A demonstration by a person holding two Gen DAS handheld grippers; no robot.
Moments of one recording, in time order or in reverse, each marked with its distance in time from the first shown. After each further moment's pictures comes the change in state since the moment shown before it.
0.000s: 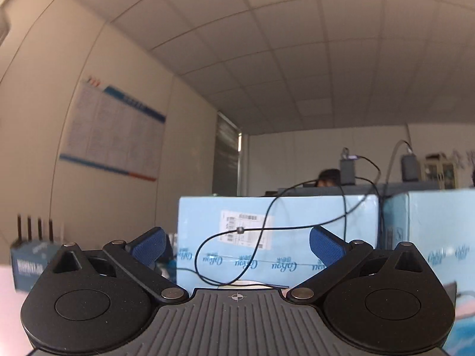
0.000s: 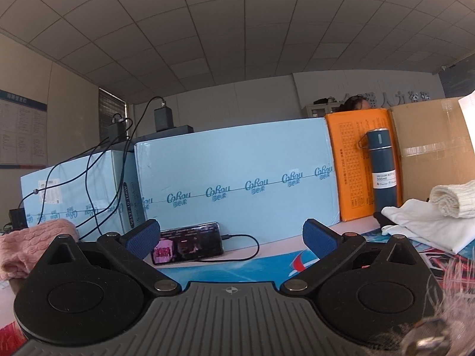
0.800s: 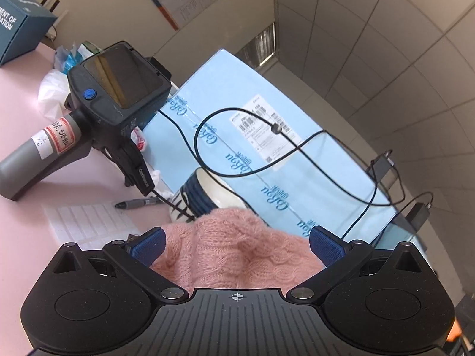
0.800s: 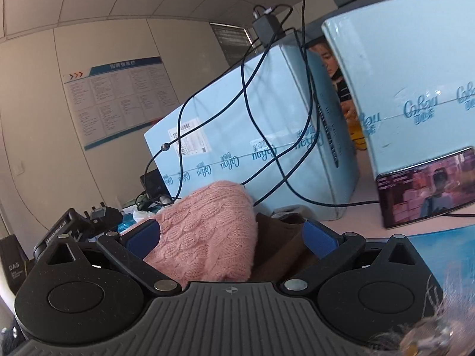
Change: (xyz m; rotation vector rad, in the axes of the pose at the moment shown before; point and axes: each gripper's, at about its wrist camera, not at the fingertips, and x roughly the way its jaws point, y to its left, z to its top) left arm 0.074 0.077 -0.084 -0.509 0.369 -0.113; right arm 0.210 0.165 -0.016 0.194 0.398 0.622
